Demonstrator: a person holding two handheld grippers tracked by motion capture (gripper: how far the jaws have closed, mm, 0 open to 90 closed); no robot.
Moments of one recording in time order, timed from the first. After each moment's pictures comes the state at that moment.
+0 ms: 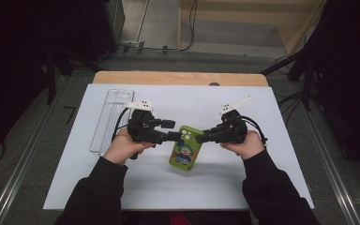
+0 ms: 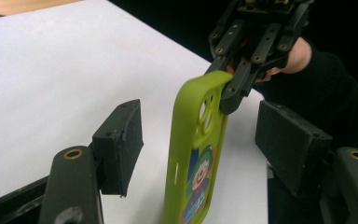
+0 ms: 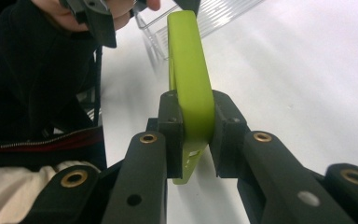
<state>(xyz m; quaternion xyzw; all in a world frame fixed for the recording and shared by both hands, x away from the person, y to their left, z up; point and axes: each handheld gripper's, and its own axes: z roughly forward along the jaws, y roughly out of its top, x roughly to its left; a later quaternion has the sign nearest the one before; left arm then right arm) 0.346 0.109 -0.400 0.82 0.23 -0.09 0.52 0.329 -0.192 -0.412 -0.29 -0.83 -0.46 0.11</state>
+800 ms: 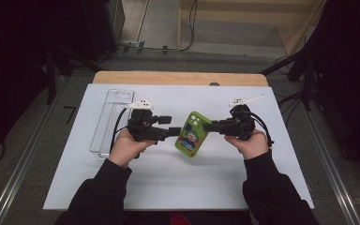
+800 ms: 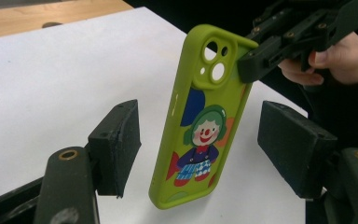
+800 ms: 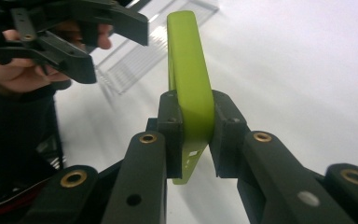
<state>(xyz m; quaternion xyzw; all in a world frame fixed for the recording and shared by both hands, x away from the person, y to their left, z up) 0.348 0.108 -0.404 0.81 0.28 -0.04 0.52 0.327 -0.207 -0.402 -0.41 -0.78 -0.47 0.04</state>
